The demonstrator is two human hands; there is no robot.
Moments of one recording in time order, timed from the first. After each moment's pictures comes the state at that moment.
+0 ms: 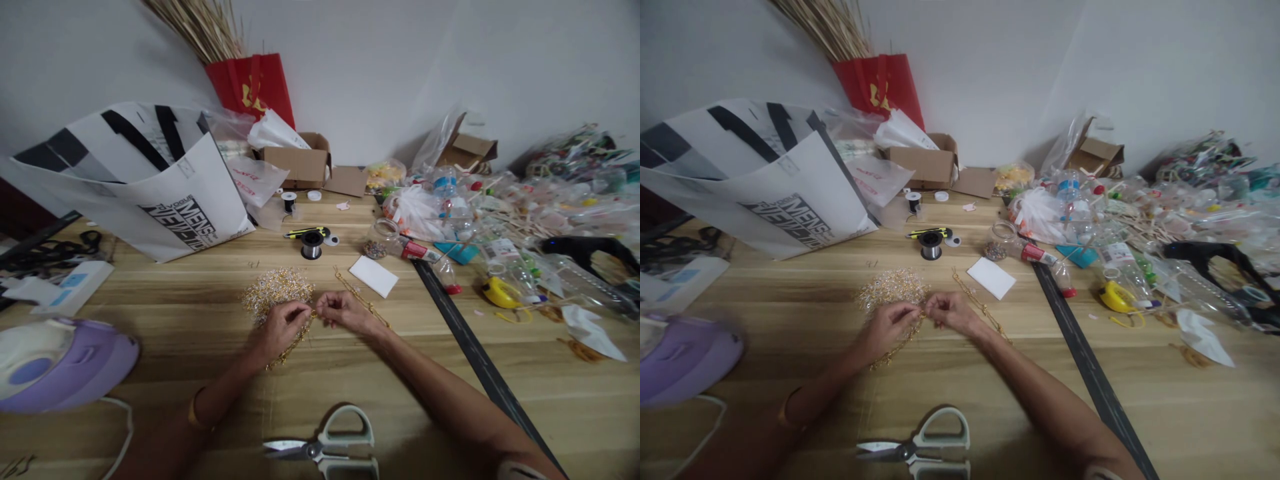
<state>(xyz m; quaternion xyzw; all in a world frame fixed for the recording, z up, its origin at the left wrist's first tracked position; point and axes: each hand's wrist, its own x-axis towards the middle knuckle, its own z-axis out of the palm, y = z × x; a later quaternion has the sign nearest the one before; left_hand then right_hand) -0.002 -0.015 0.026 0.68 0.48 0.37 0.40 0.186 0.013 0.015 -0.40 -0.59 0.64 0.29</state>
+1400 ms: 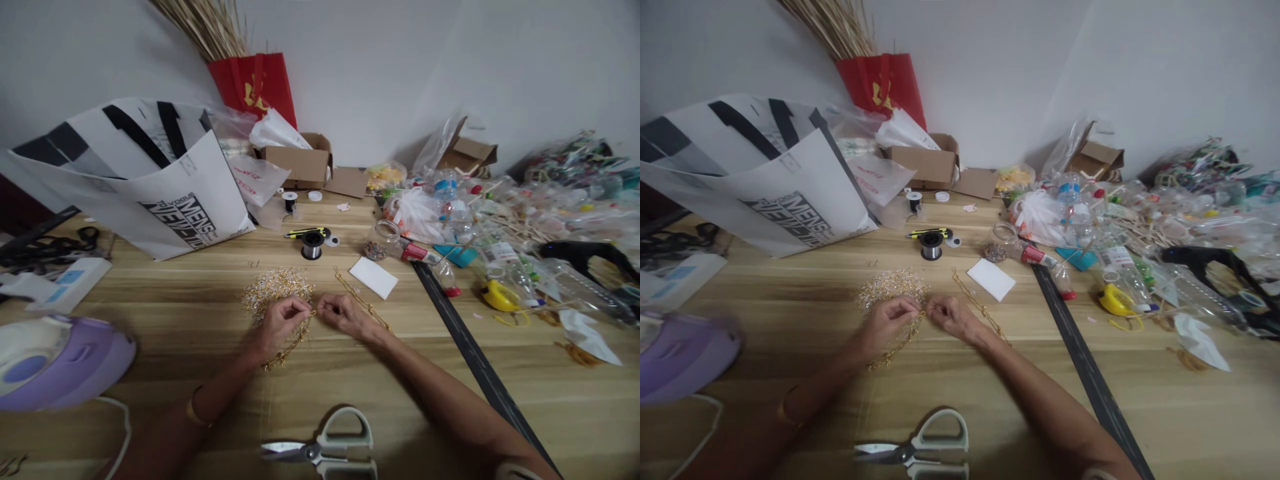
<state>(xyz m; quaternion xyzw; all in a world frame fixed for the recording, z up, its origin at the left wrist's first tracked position) -0.003 -0.007 0.010 0.59 0.44 0.45 0.51 0.191 0.008 0.029 -0.40 -0.77 0.44 0.25</state>
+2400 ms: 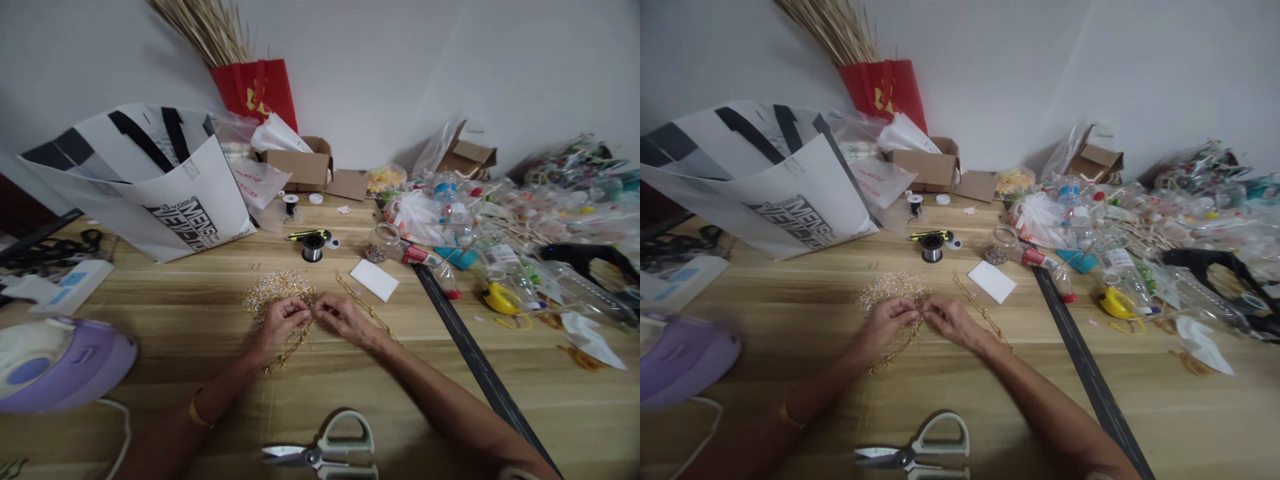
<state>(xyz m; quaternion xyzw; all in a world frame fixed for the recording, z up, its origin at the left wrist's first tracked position) 0.000 -0.007 0.014 0.50 0.48 0.44 0.58 0.187 0.006 0.030 -0.35 -0.80 0.40 0.29</state>
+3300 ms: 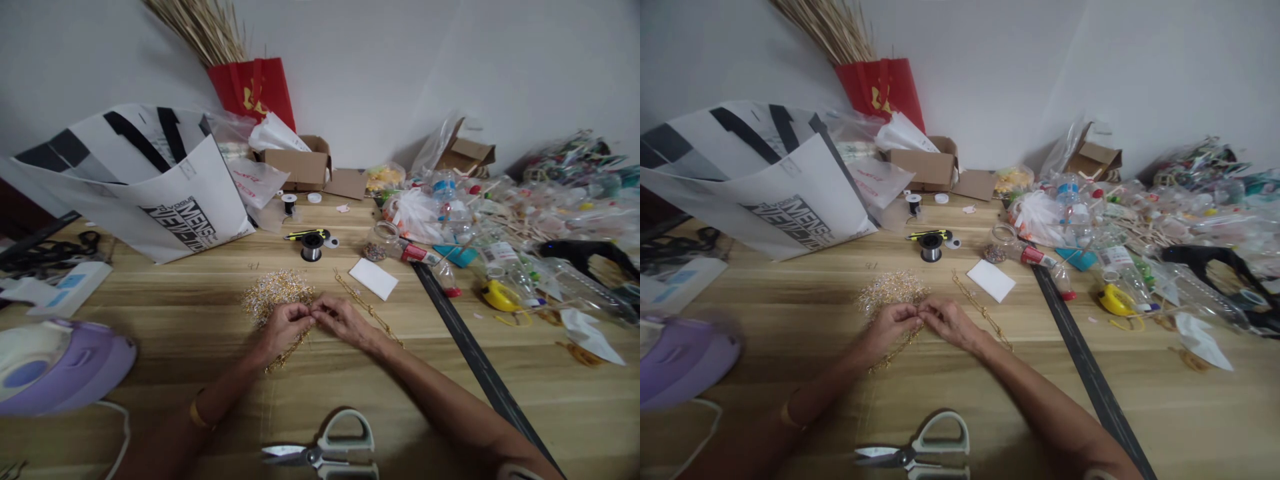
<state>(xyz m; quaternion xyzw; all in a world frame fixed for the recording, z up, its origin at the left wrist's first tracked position) 0.003 -0.009 0.018 0.55 0.47 0.39 0.57 0.184 0.003 0.024 -0.33 -0.80 0.37 0.32</state>
